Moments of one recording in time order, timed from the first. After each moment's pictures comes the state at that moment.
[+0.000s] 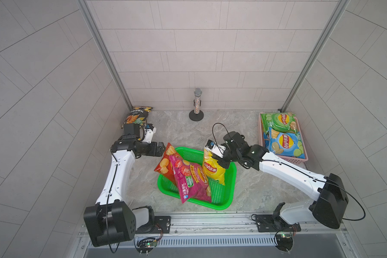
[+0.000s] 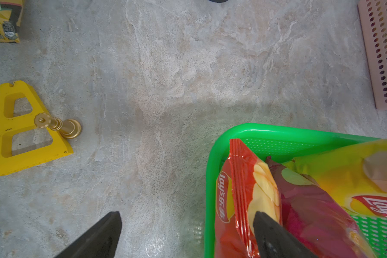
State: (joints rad) left arm 0.16 1.24 1.10 -0.89 0.39 0.21; right arm 0.73 1.40 1.10 -0.48 -0.17 -0.37
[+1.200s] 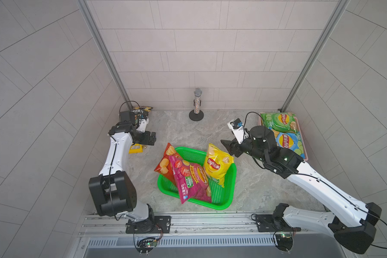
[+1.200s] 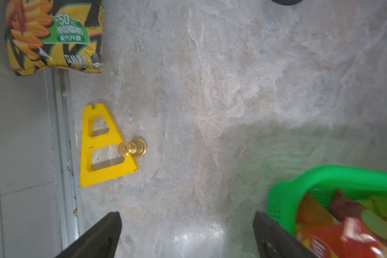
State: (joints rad) left arm 0.23 1.56 1.37 -0.88 0.19 0.32; right arm 0.71 1.09 1.18 -0.50 0.08 -0.01
